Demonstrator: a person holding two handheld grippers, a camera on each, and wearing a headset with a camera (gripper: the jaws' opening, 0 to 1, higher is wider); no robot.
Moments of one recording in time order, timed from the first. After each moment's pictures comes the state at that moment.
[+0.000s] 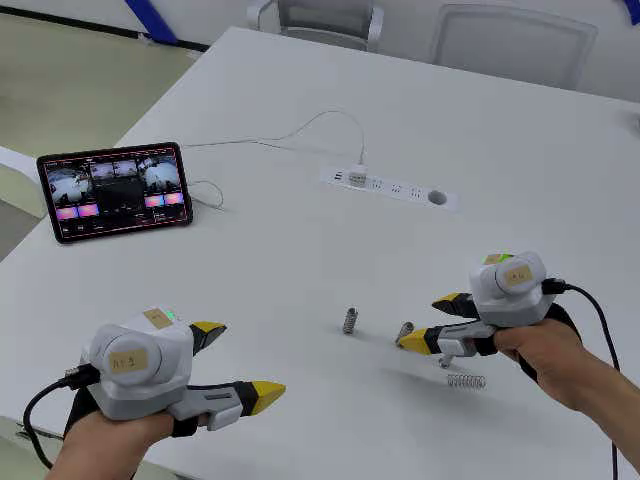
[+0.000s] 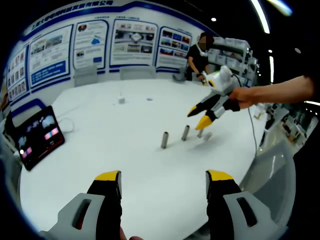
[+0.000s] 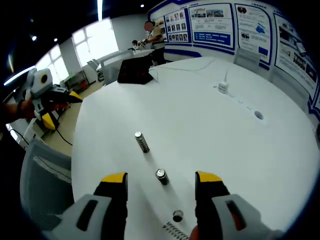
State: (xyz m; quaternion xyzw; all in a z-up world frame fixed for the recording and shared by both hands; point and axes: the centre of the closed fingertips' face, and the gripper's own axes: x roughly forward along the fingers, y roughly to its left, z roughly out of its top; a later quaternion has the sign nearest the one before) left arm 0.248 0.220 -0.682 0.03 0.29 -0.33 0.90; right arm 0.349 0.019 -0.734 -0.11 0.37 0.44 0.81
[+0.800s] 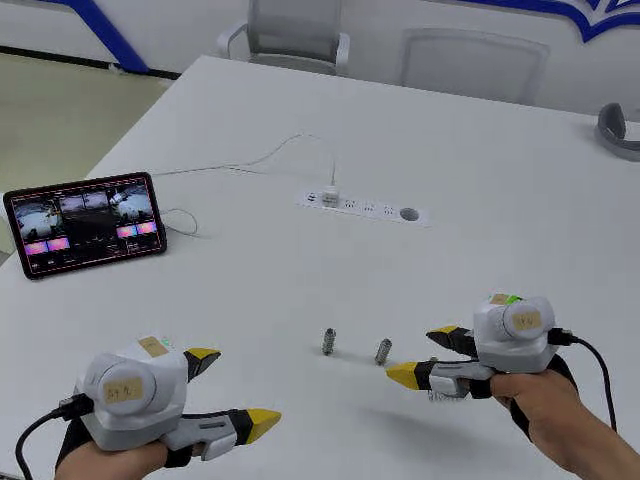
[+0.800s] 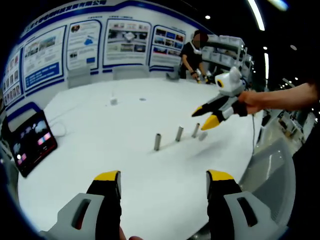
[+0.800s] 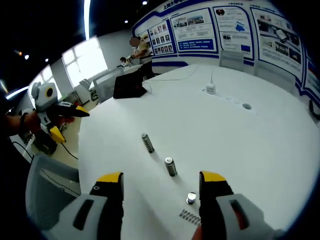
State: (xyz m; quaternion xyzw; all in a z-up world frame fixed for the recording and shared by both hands) left arm 0.251 0.201 -0.683 0.03 0.29 -0.35 0.89; right arm 0.321 0.003 -0.721 -0.05 0.35 0.40 0.84
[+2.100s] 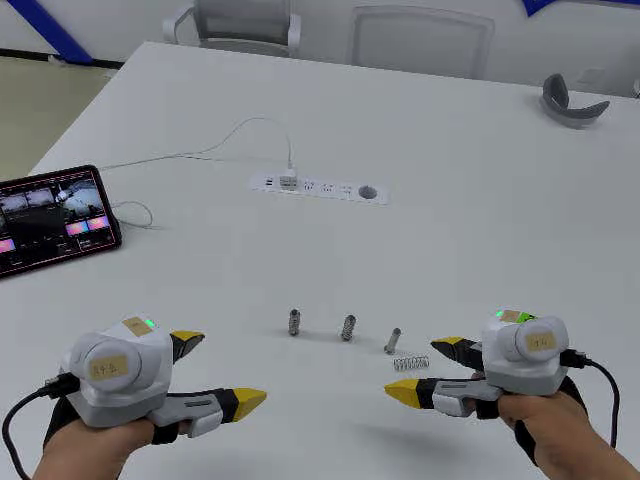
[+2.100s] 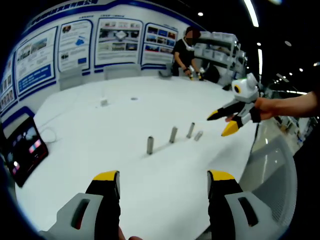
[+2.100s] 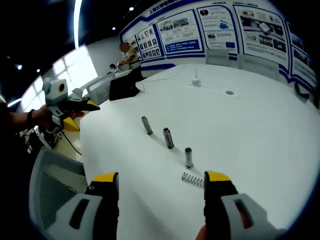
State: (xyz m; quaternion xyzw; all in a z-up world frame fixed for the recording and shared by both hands) left arm 0.261 0.178 -0.689 0.05 0.30 -0.38 0.87; right arm 0.267 -0.043 -0.725 -0.01 0.35 0.36 0.87
